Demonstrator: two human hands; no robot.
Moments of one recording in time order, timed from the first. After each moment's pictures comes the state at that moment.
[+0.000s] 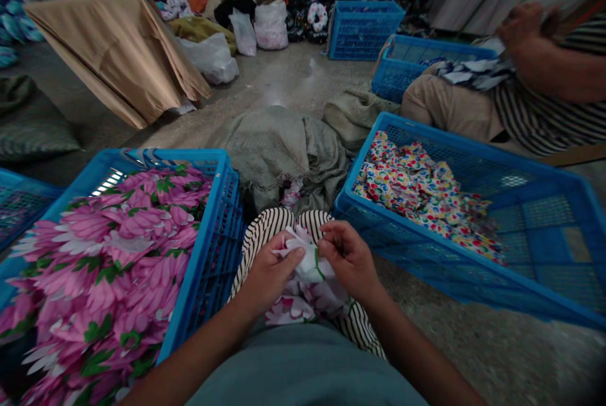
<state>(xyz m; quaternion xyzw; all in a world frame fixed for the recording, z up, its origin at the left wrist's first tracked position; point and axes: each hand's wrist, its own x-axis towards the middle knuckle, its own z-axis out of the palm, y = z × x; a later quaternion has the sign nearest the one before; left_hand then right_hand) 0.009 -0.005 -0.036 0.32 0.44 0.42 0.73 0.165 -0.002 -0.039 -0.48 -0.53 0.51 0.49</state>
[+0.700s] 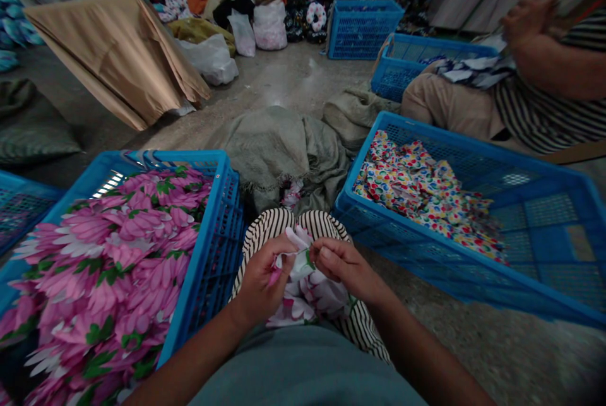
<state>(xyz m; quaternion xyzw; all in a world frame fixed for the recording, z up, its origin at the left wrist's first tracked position) -0.002 -0.009 -0.027 0.60 0.42 0.50 0.46 0.171 0.000 -0.037 -0.35 -0.53 0.69 0.35</state>
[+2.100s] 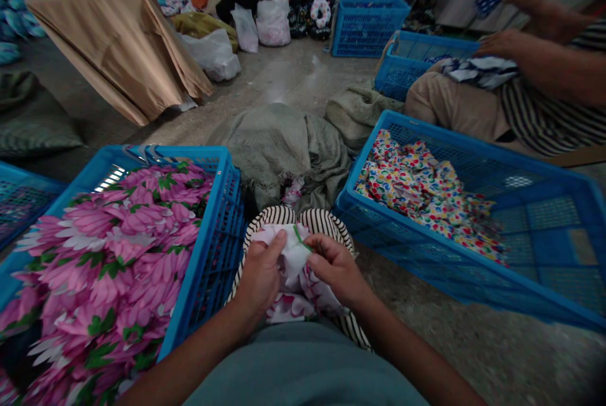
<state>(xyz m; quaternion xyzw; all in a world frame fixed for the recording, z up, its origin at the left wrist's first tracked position) 0.023 -0.001 -0.024 0.16 0.46 0.53 0.70 0.146 -0.008 -0.053 -0.39 -0.40 0.70 0.44</state>
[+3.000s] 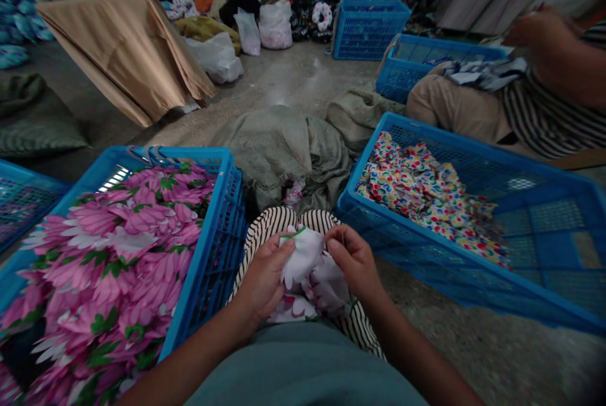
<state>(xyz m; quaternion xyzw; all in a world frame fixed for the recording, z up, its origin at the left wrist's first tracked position) 0.018 -0.006 -0.023 0.14 0.43 0.46 0.76 0.168 -0.004 -0.051 -0.48 -0.49 0.53 0.49</state>
